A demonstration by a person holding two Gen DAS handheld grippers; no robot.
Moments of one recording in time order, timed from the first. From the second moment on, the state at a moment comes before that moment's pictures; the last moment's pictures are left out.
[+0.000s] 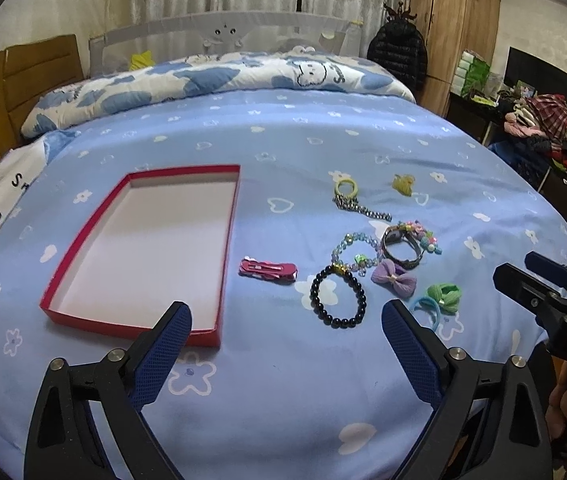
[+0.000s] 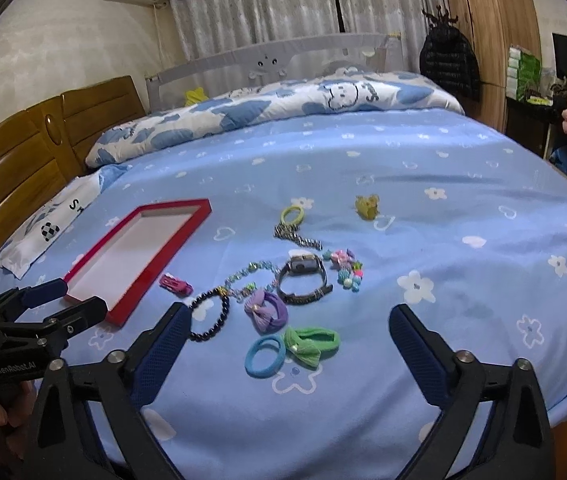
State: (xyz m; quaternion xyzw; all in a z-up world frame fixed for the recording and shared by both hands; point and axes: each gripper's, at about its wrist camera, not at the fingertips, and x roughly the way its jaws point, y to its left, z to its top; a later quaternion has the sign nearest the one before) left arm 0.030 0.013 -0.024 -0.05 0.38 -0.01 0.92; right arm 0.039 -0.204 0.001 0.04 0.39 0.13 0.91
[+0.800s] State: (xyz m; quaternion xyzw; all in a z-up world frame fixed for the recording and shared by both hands) left arm 0.130 0.010 -0.093 -0.02 0.50 -0.04 0.86; right arm 0.084 -0.215 -0.077 0.06 0.51 0.13 0.85
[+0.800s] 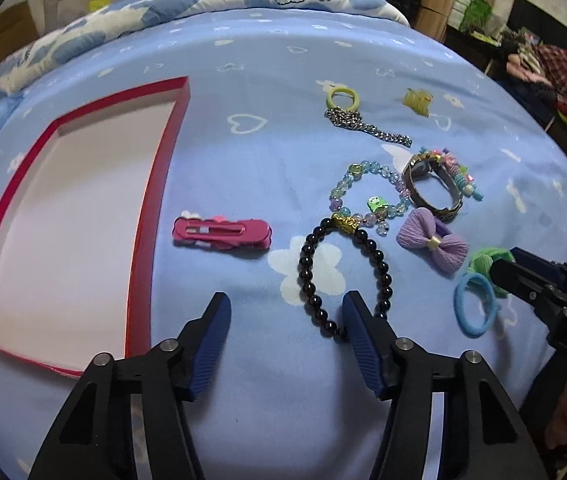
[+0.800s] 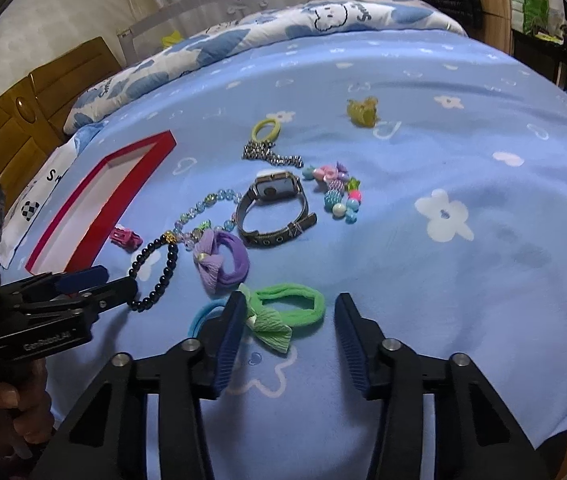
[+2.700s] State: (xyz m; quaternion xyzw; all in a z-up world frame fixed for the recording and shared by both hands) left arm 0.070 0.165 -0.004 -0.16 0.40 0.00 0.90; right arm 0.130 -0.023 -0.024 0.04 0.45 0.34 0.82
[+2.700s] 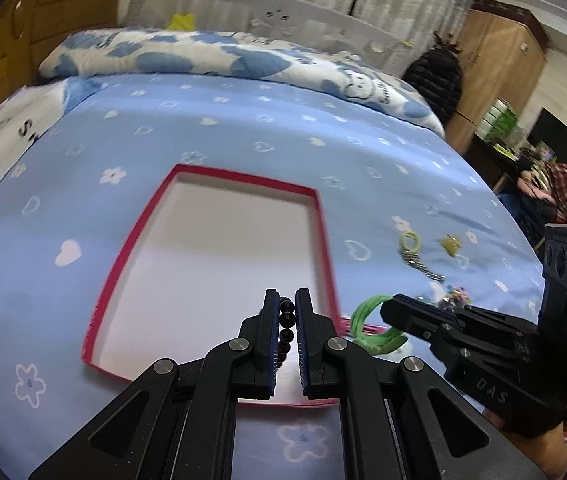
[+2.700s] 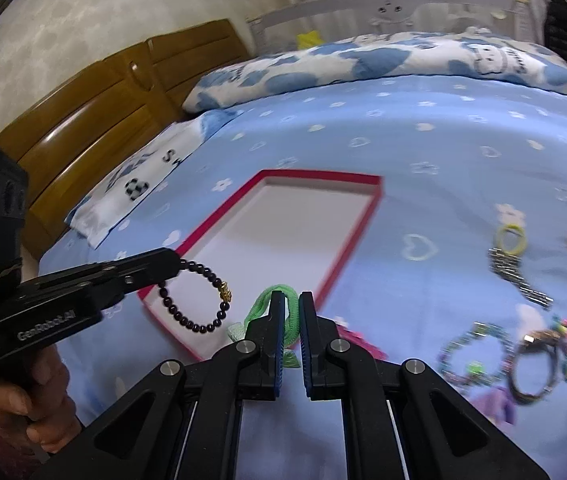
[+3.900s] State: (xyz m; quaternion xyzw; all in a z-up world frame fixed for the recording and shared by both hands) left arm 0.108 0.213 -0.071 -0.16 0.47 0.11 0.86; right arm 0.146 0.055 -0.088 -0.04 0.52 0.36 0.77
